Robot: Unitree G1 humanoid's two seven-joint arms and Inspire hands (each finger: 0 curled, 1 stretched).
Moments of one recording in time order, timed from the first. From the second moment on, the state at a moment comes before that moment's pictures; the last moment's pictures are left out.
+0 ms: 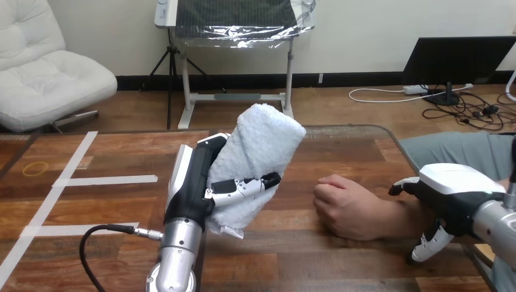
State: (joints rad) left arm -0.24 0.04 -0.10 0.55 0.28 -0.41 0.18; right arm -0.12 -0.71 0.12 -0.08 -0.83 0.16 0.61
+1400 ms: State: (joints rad) left arm -0.25 0.04 -0.10 0.55 0.28 -0.40 0.17; right arm -0.29 -0.71 0.26 0.18 -0.94 0.18 0.59
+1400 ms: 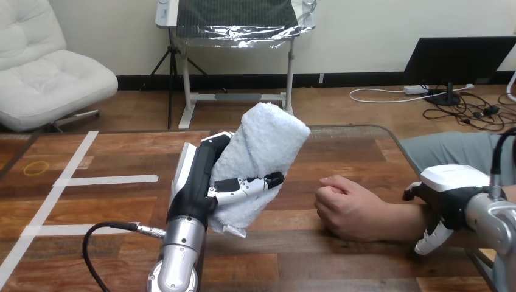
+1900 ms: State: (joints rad) left arm -0.25 0.05 -0.10 0.55 0.28 -0.40 0.16; right arm -0.35 -0.71 0.31 0.29 -0.95 0.17 0.57
